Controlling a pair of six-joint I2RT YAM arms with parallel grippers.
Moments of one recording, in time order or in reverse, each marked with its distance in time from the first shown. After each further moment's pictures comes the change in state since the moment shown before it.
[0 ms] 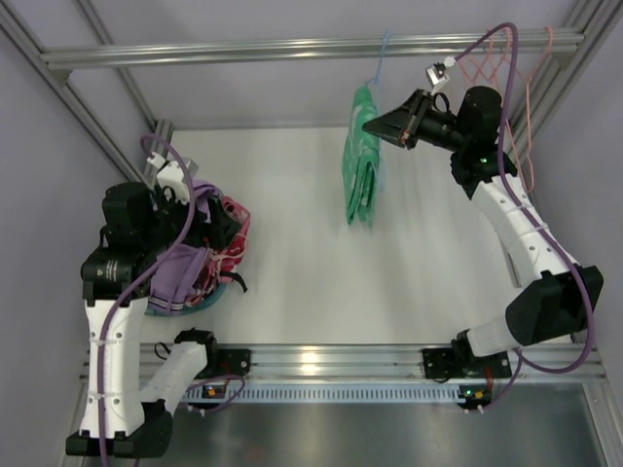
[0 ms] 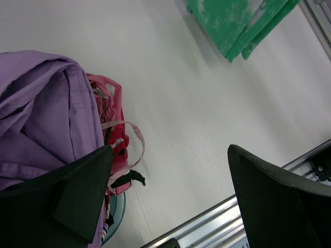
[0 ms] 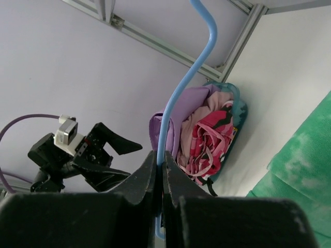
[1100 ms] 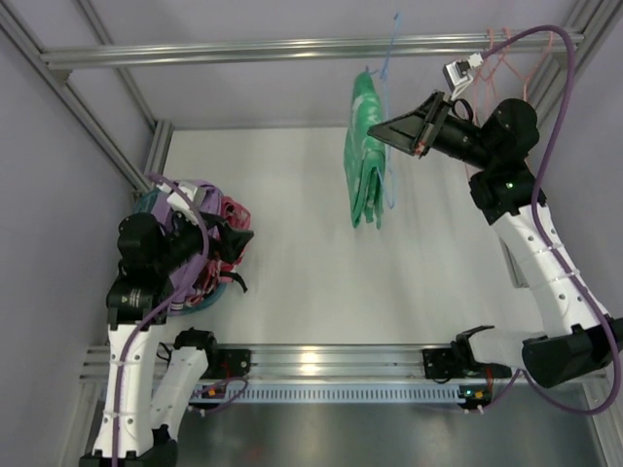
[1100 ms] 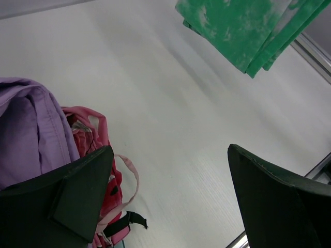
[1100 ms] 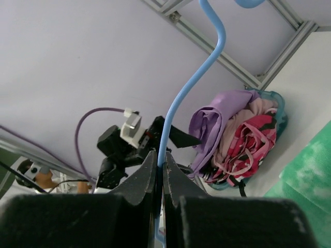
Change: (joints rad) left arm 0.003 -0.212 -0.362 0.373 0.105 -0.019; right arm 0.056 -0.200 -0.018 0.011 0.016 0.058
